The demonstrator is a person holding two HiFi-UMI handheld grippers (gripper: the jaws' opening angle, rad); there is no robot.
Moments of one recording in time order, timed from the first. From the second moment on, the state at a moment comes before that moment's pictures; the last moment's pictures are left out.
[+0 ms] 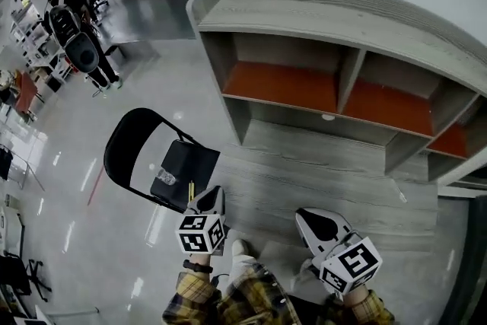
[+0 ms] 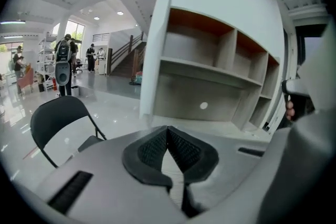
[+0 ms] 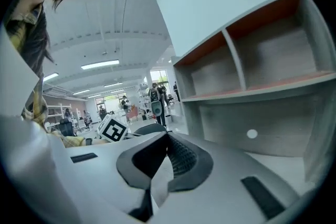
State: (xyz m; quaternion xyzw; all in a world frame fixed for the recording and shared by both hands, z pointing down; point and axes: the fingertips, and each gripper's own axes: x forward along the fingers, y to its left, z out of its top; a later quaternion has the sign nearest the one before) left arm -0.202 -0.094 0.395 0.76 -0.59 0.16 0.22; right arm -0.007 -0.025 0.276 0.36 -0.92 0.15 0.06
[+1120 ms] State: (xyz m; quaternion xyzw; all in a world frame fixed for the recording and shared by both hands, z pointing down) left arm 0.177 0.053 0.300 0.92 -0.32 0.10 0.18; right arm 0.257 0.091 0.296 0.55 -0.82 0.18 0.06
